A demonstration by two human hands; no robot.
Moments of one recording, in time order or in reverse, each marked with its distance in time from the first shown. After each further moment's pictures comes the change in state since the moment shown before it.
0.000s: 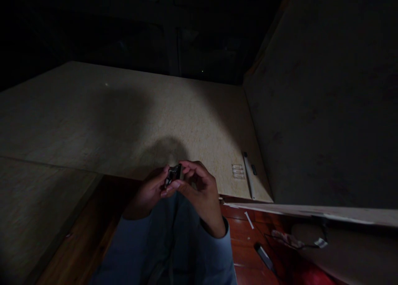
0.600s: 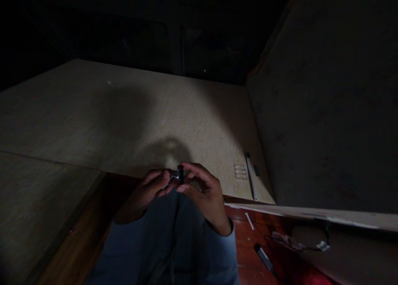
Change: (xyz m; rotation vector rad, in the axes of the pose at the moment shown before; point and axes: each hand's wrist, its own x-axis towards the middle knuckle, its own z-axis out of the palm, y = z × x) left_hand -0.013 0.014 -0.004 0.252 0.040 0.068; right_hand -0.002 0.002 -0.009 -0.024 -0.109 -0.074
